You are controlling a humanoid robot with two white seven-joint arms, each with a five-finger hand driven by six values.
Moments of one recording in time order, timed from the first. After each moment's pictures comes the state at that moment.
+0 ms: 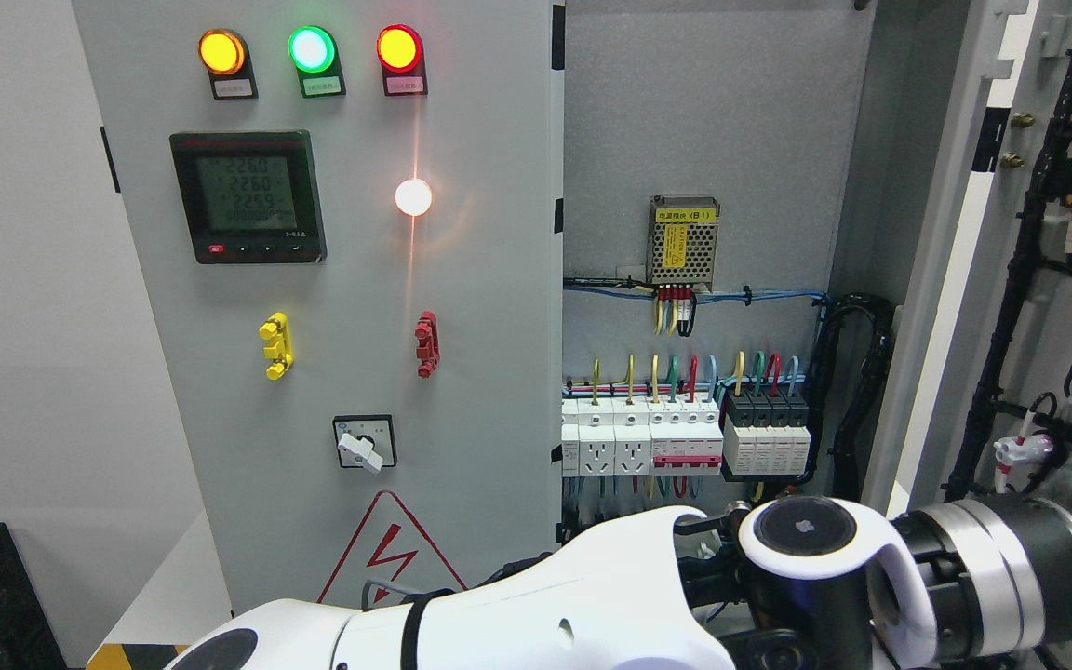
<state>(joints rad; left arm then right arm) -1.48 -0.16 -1.17 -1.50 1.55 0.10 0.08 0.08 0.12 0.08 -0.09 -0.15 0.08 0.12</state>
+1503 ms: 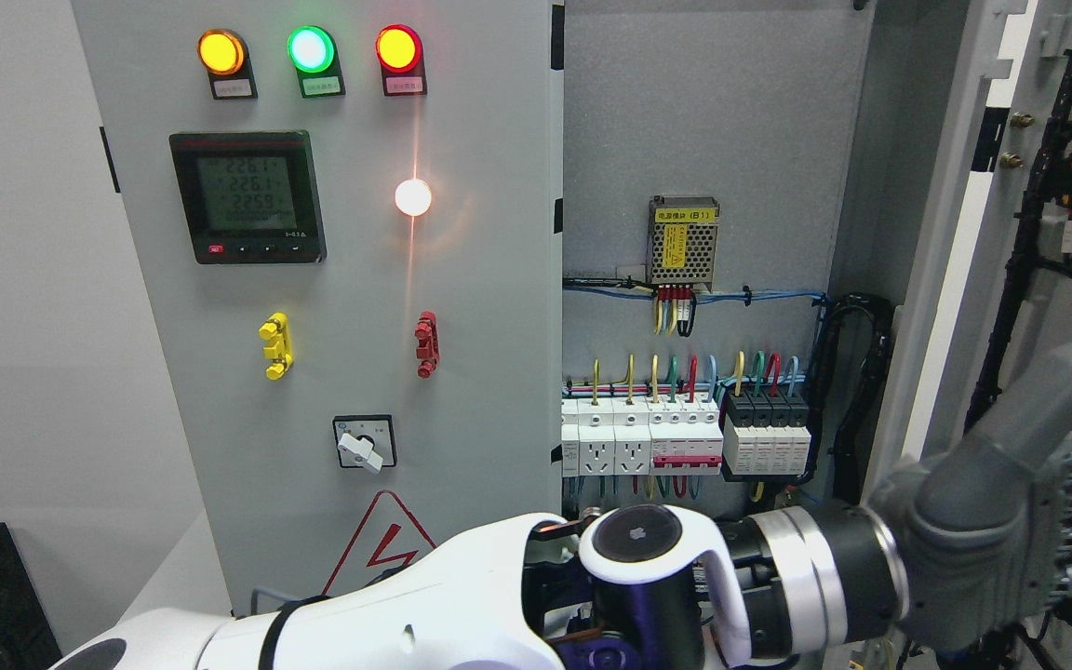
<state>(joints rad) -1.38 0.14 -1.17 -1.77 1.56 0.11 0.08 0.08 0.12 0.08 -0.10 -0.14 0.08 0.12</state>
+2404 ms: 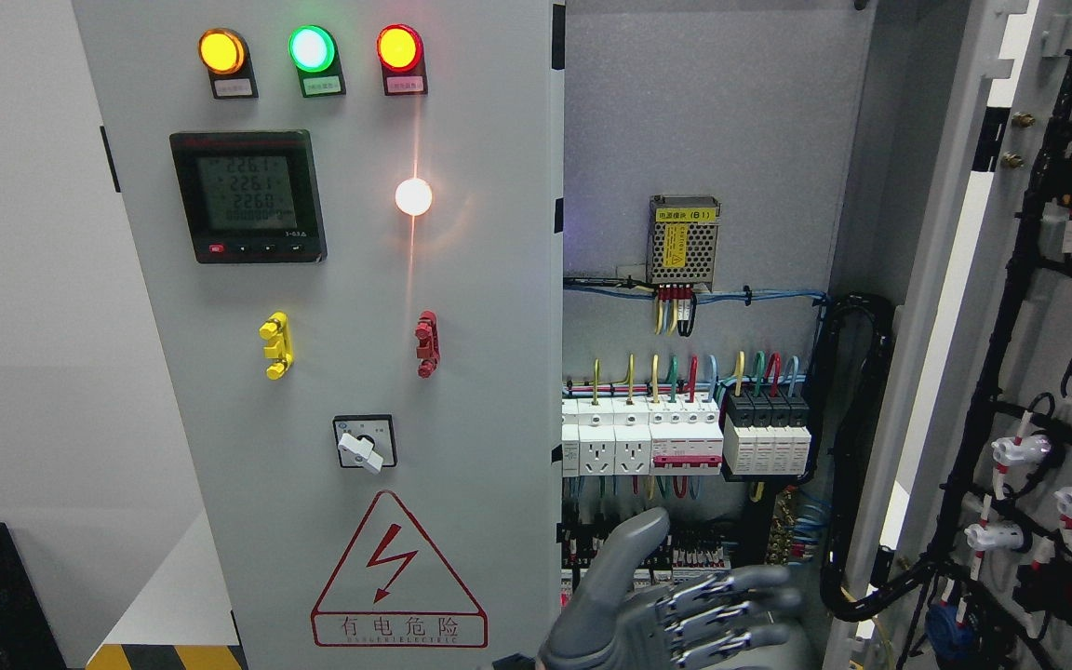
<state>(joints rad) -0.84 0.60 -1.17 -1.95 1.55 0.04 0.08 0.08 0.12 0.08 -0.11 -0.14 0.07 0.07</state>
